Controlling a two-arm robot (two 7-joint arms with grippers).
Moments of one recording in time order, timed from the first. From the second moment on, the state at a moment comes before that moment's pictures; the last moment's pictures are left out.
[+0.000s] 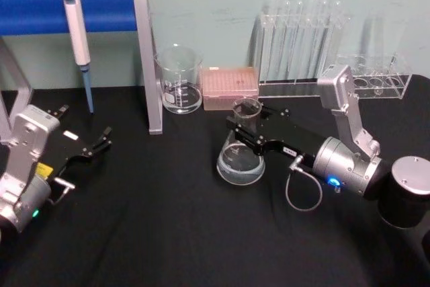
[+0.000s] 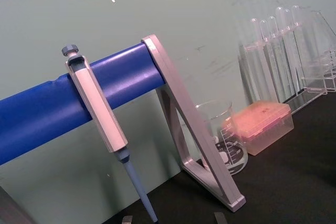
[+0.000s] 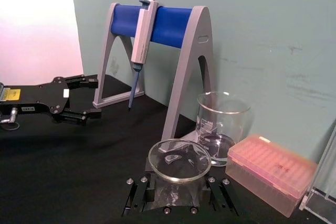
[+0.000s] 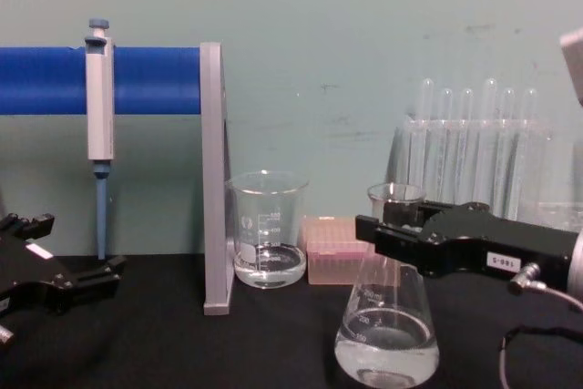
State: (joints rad) left arm -0.20 0.60 0.45 -1.41 -0.25 -0.12 0.03; right arm 0.38 0.37 -0.46 -1.29 0.41 -0.07 0.56
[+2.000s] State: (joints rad) left arm -0.20 0.60 0.45 -1.41 -0.25 -0.12 0.03; right arm 0.40 0.35 -0.47 -1.23 0.38 -0.07 0.56
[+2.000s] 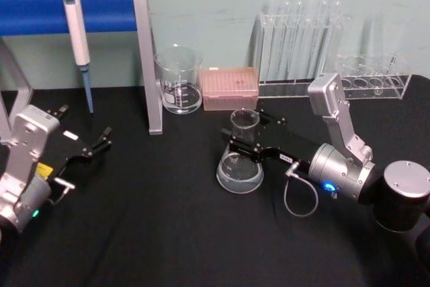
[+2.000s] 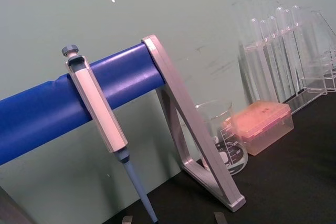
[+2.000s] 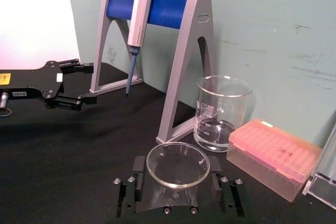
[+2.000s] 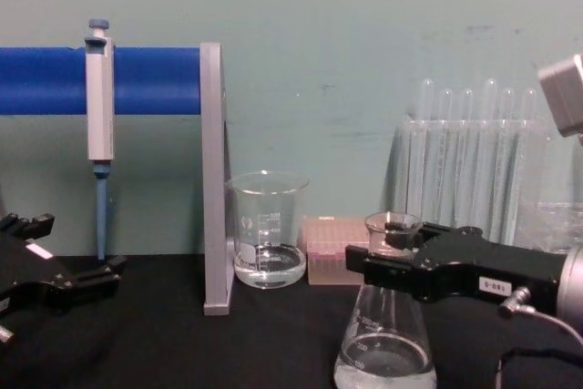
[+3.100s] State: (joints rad) left arm -0.20 0.60 0.45 -1.41 -0.25 -0.12 0.03; right arm 0.31 0.44 -0.43 -1.35 0.43 -0.04 0.58
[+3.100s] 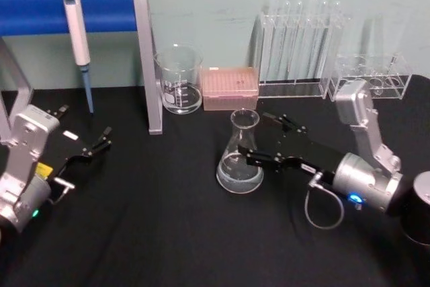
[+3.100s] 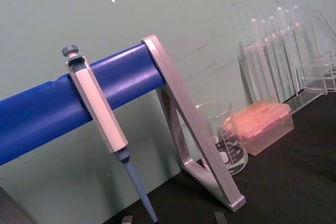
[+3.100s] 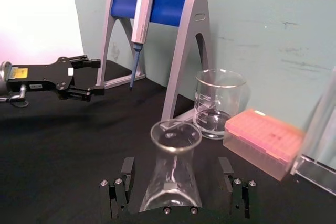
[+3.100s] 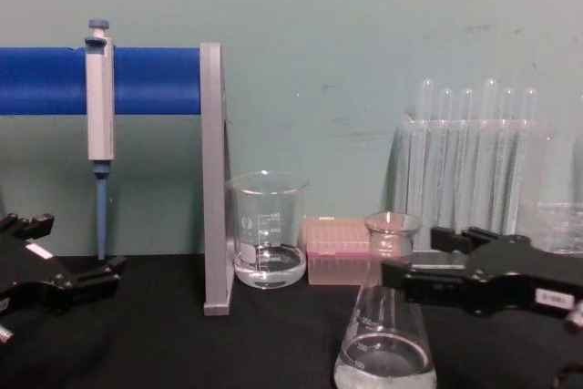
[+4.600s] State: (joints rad) left arm -0.20 0.60 0.45 -1.41 -0.25 -0.12 0.03; right arm 0.27 0.37 -0.27 -1.38 0.37 -0.11 0.21
